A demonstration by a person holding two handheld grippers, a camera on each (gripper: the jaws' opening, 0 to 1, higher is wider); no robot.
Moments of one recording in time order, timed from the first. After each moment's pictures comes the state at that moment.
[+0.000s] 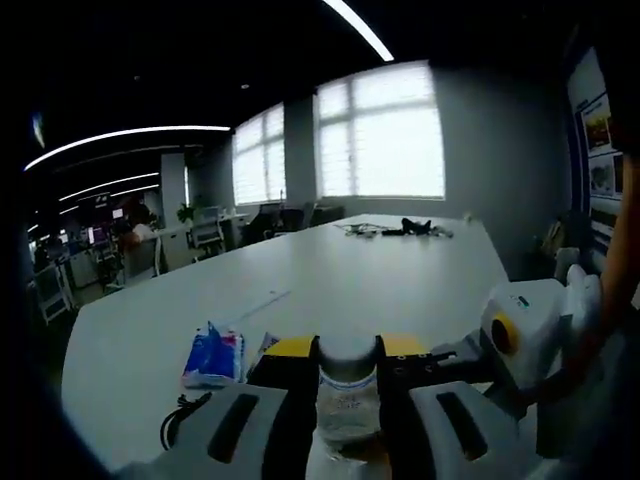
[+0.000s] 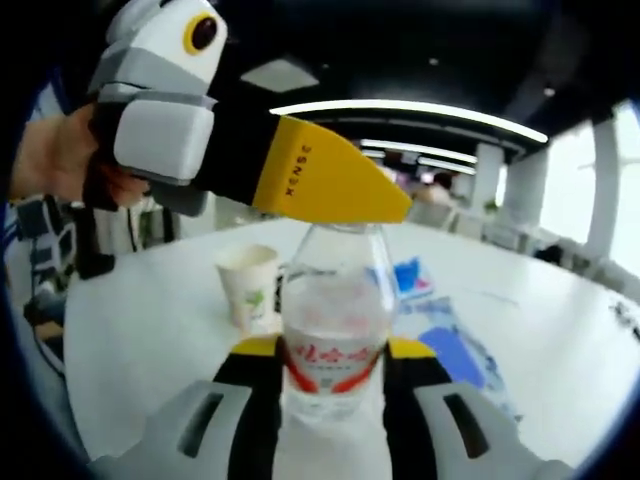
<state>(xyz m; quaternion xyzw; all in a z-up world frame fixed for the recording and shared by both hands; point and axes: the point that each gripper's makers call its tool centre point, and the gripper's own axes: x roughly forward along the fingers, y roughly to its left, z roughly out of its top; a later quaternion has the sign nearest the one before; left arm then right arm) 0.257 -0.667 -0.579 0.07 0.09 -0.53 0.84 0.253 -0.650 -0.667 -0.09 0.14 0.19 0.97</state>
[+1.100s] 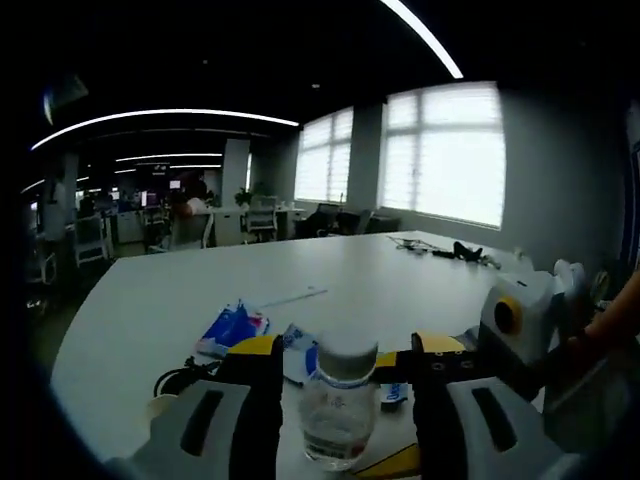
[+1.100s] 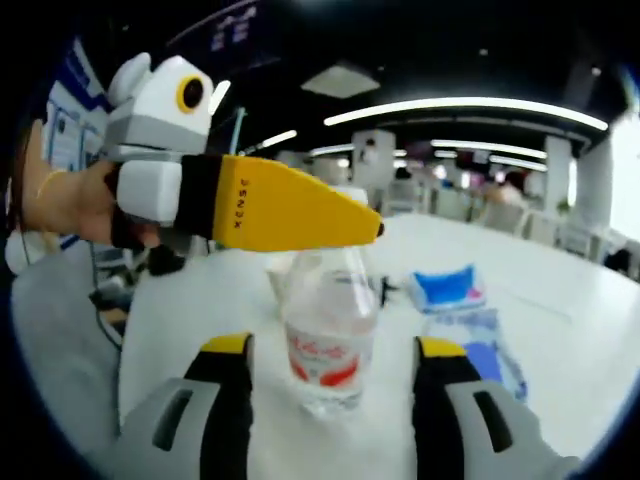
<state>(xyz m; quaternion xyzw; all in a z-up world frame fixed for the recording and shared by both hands) 0.261 -0.664 -0.576 -0.01 0.11 -0.41 0.91 0.244 -0.656 -0.652 -0.06 0.13 0.38 0.91</state>
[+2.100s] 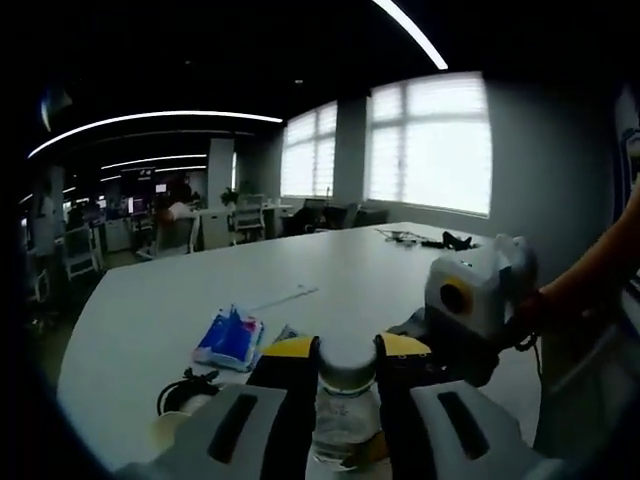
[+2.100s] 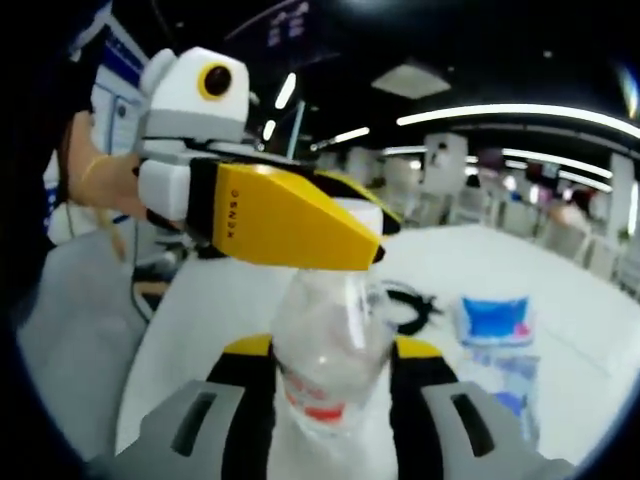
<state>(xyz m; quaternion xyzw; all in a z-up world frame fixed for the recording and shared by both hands) 0.262 -0.667 -0.577 0.03 0.11 -0.46 0.88 0.253 -0.633 -0.652 -0.09 0.13 0.51 0.85</state>
